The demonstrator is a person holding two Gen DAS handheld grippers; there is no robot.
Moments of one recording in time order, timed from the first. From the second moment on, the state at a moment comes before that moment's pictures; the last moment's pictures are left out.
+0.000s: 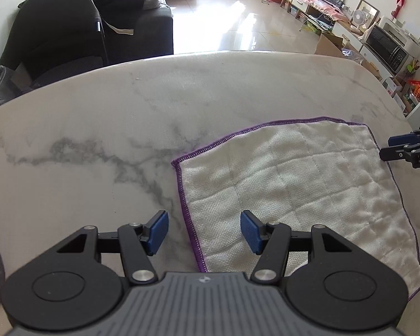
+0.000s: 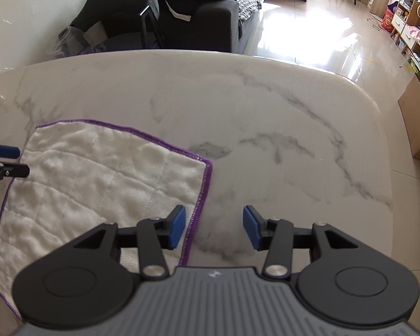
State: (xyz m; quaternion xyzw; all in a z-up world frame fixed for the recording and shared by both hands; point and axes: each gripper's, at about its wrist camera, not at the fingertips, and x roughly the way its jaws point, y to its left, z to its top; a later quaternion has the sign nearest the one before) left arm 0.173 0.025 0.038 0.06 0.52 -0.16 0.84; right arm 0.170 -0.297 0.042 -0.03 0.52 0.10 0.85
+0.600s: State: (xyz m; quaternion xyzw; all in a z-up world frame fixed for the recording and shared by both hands) left arm 0.219 0.026 0.042 0.02 0.53 -0.16 0.83; right arm 0.205 -0.292 0.046 -0.01 0.53 0.11 0.84
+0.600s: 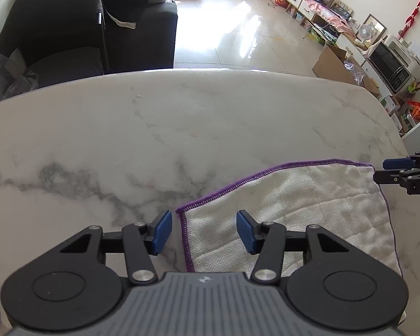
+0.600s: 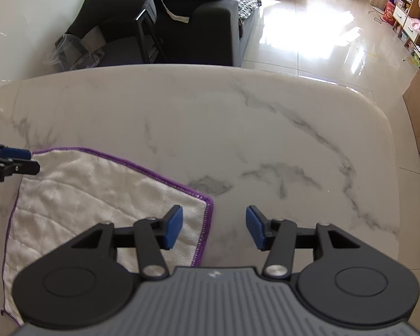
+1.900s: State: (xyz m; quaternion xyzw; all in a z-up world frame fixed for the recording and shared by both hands) left arm 0.194 0.023 0.060 0.03 0.49 -0.14 0.86; right arm 0.207 -0.261 0.044 -0.04 0.53 0.10 0.84
